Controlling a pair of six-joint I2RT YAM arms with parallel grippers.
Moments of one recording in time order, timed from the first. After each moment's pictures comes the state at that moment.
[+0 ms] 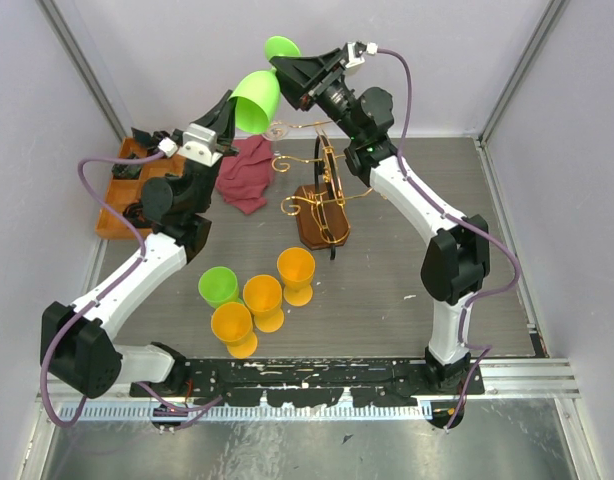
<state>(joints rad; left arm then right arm) -0.49 1.31 1.06 1.00 0.01 0.26 0.50 1.93 1.84 0.67 -0.38 1.50</state>
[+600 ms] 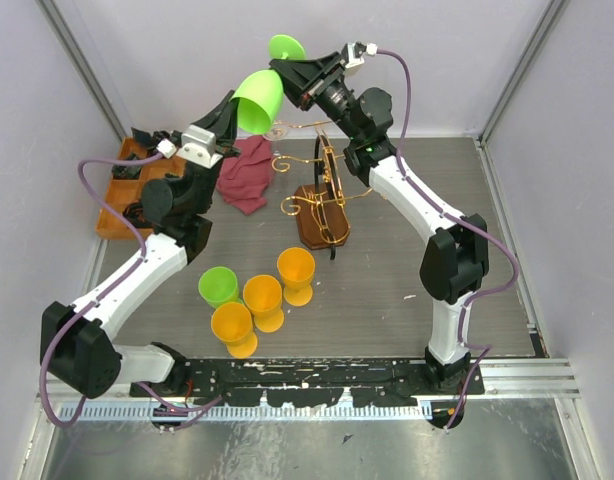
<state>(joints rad) -0.50 1.31 1.06 1.02 0.02 0.24 0.50 1.94 1.84 0.68 -0.38 1.52</state>
